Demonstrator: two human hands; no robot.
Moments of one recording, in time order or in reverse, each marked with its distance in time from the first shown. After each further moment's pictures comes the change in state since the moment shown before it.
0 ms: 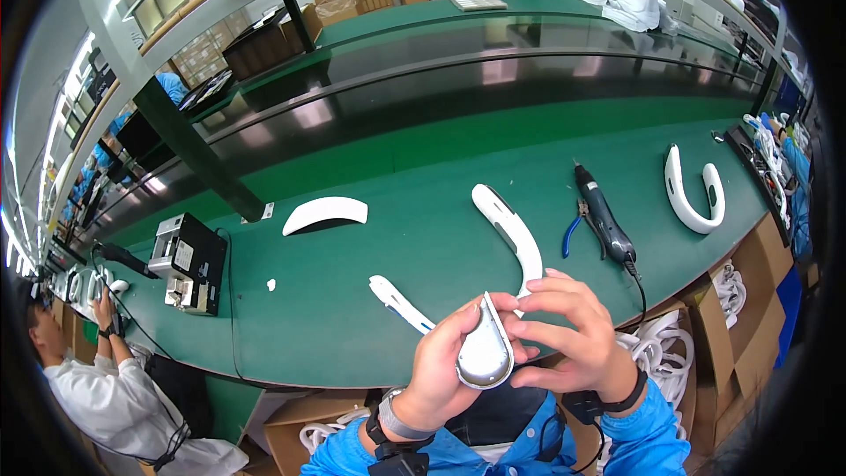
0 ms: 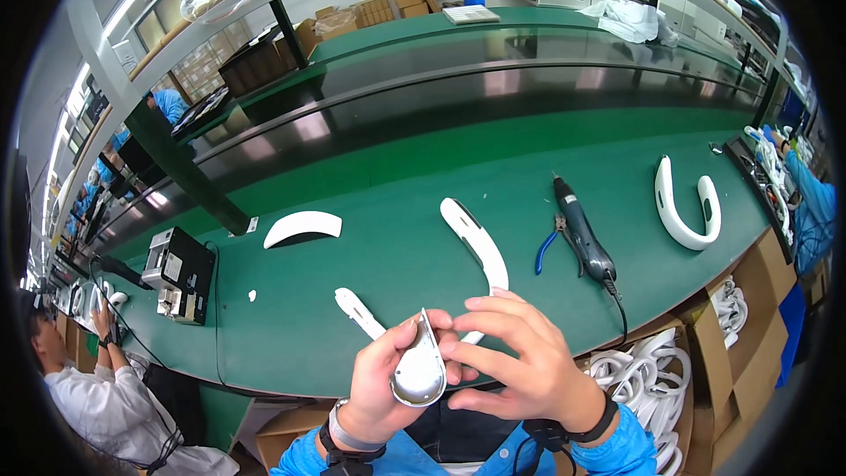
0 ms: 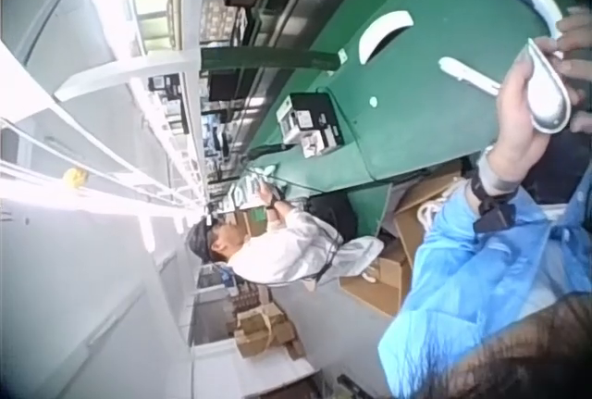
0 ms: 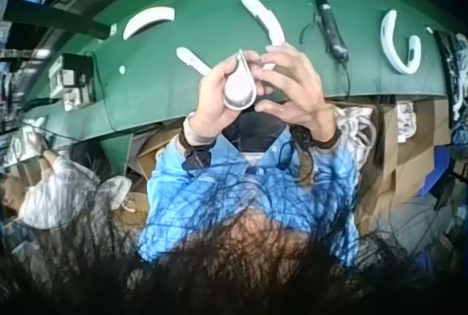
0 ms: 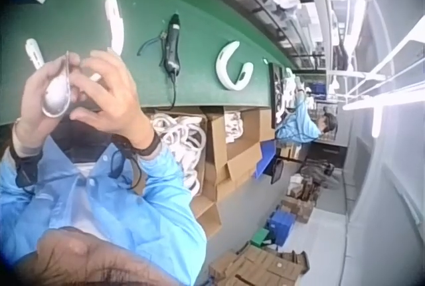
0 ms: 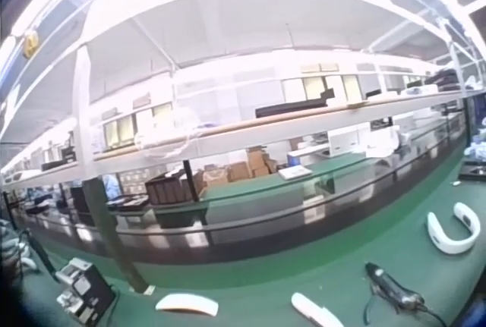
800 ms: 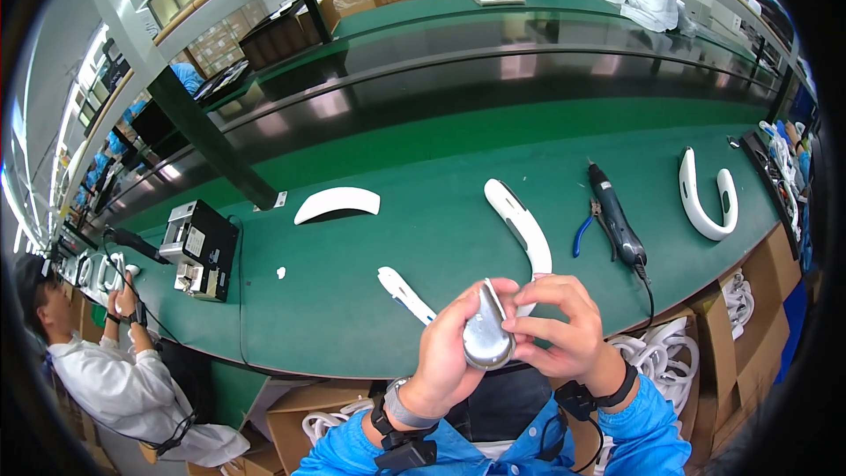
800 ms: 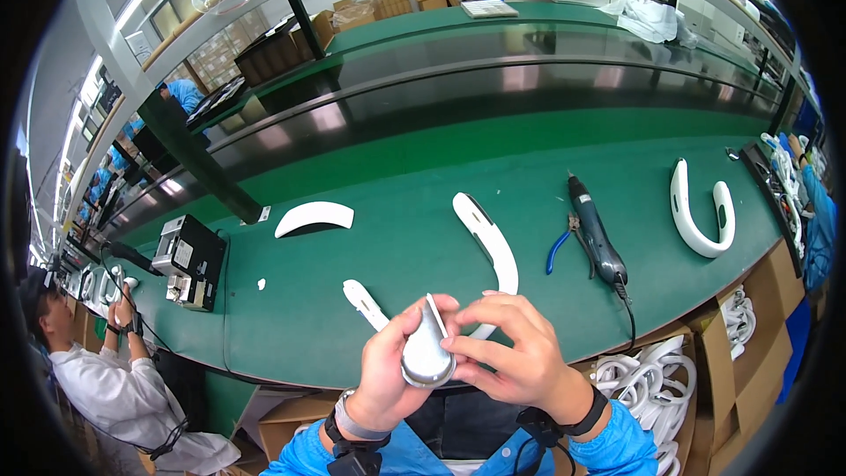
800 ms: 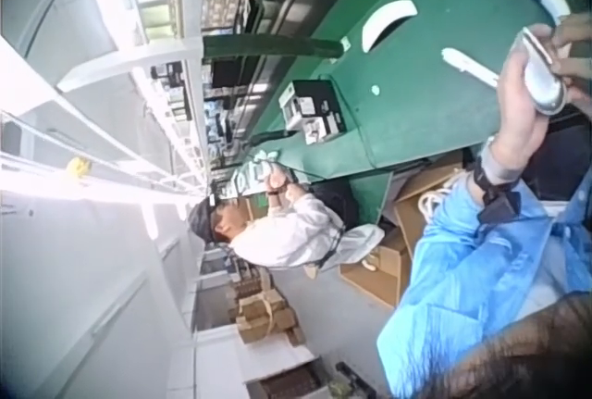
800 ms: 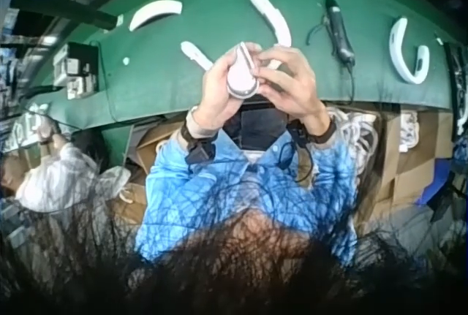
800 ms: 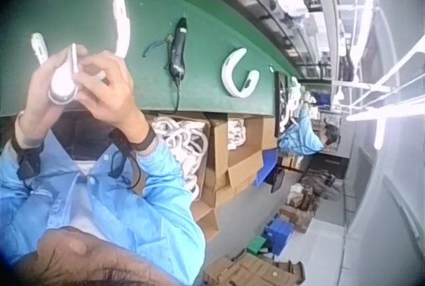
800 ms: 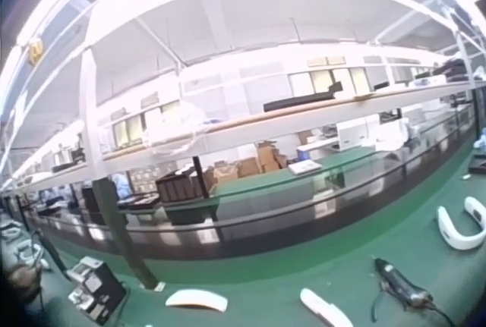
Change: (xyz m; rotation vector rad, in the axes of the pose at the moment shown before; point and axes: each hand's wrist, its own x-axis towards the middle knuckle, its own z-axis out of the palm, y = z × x) left_hand 0.009 -0.004 -0.010 0.112 0.100 0.116; right_hand -0.005 0.021 0.025 0.047 0.096 -0.044
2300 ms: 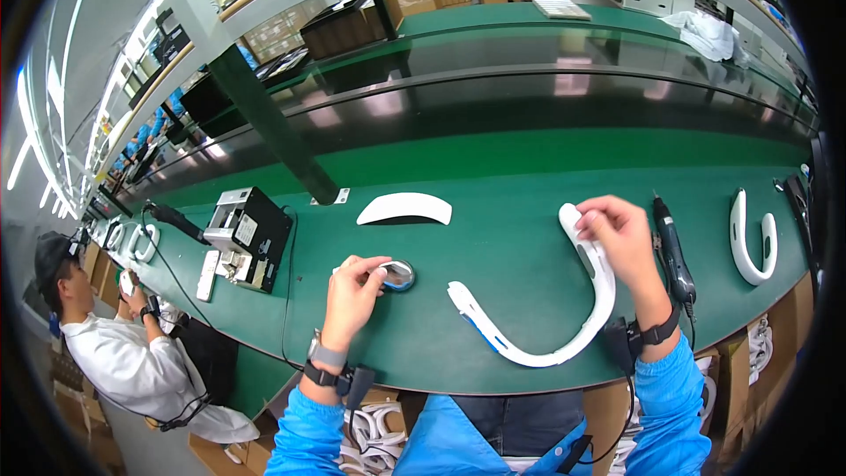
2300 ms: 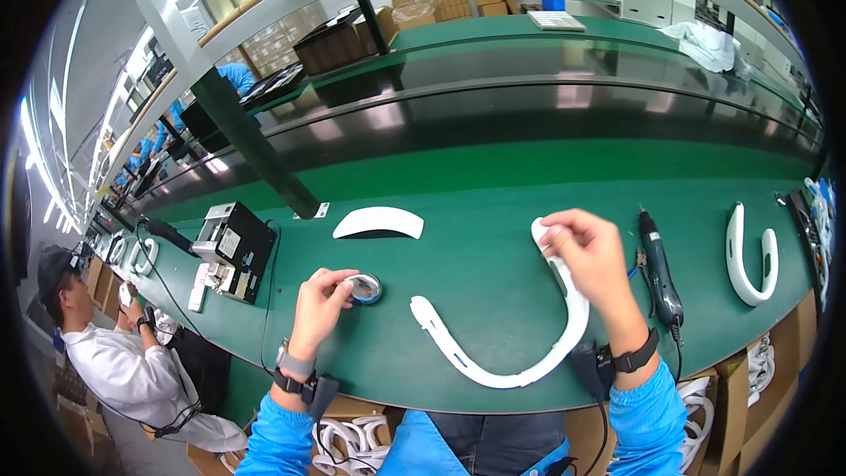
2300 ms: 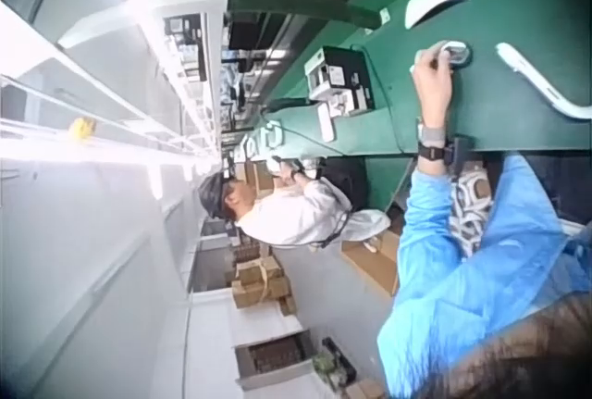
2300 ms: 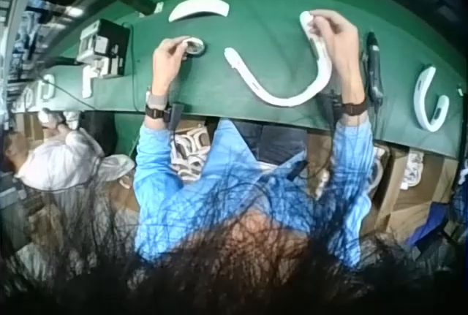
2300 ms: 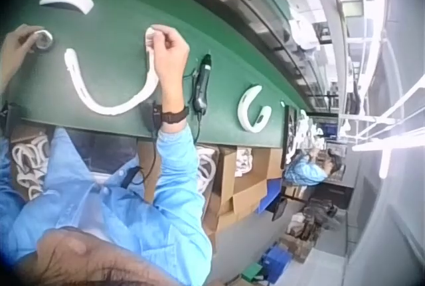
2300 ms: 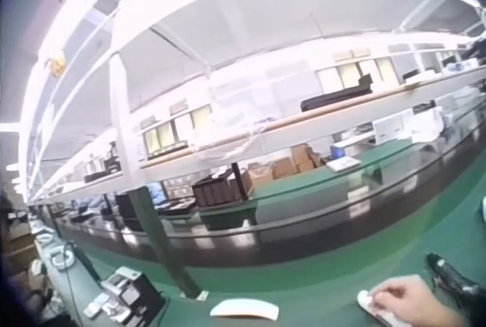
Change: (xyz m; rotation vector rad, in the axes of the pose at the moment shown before) left_hand -0.020 0.154 -0.166 1.406 0.608 0.388; right_hand 0.074 0.109 0.035 0.580 0.055 0.721
